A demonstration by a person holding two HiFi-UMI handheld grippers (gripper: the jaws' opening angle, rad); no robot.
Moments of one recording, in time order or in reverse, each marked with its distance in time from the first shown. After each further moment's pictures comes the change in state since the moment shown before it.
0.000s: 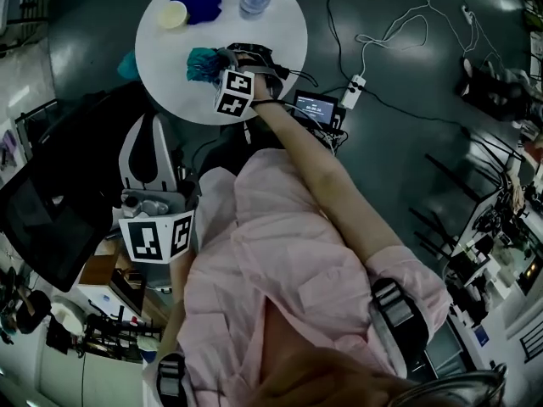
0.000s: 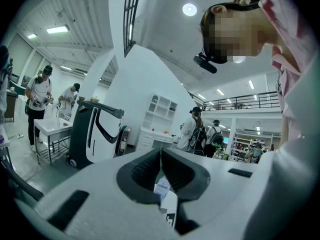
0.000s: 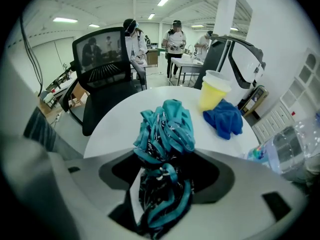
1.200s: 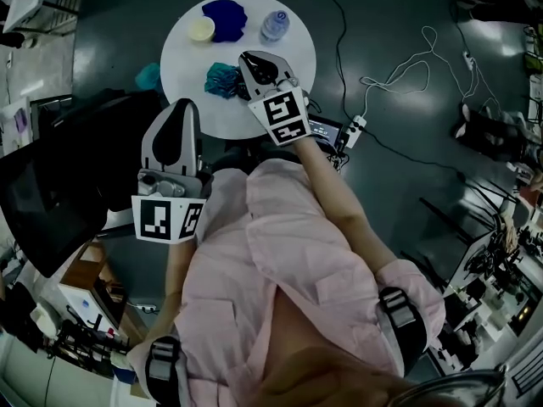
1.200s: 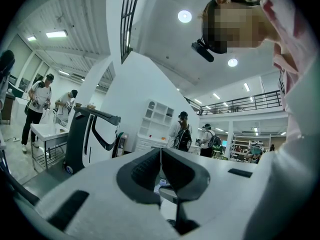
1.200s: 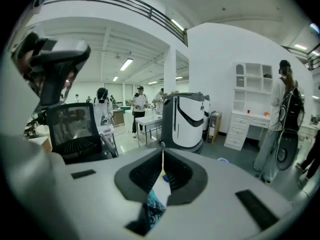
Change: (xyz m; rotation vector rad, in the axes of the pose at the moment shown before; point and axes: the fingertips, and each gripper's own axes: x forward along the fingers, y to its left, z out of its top) left arm -0.007 -0.021 0.016 0.033 -0.077 -0.025; right arm -0.203 -0.085 0.085 0.405 -0.636 -0.312
